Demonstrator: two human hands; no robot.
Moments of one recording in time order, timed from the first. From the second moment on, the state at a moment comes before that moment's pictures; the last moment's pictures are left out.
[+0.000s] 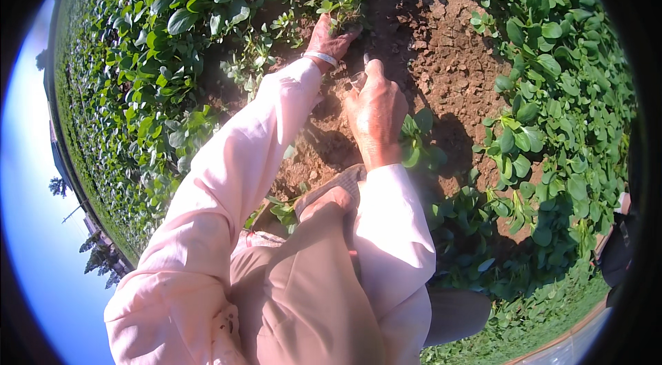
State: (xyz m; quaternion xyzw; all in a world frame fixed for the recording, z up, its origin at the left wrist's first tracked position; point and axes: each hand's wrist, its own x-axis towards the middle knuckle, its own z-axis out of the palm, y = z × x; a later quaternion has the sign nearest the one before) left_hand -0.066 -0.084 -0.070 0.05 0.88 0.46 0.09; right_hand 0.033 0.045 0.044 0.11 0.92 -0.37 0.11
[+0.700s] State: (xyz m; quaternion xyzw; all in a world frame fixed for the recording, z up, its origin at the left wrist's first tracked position) left_hand -0.034 -0.166 -0.026 -0.31 0.82 0.48 -0.01; right_hand 0.046 0.023 0.017 0.08 0.89 -0.45 0.07
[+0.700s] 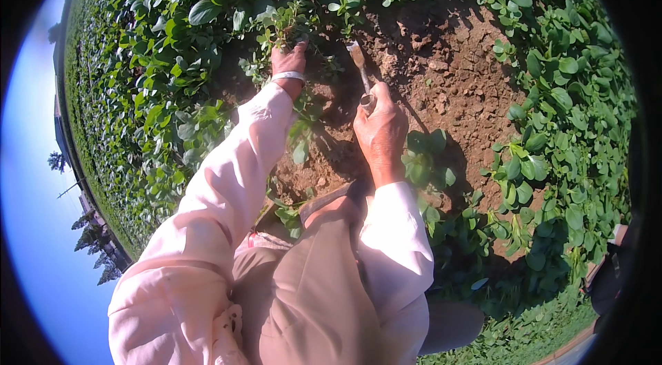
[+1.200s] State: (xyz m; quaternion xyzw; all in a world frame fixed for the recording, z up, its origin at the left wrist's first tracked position) left_hand -0.095 -0.158 -0.076 -0.04 0.96 0.28 -0.01; right_hand -0.012 -0.020 0.007 0.15 0.86 -0.48 0.08
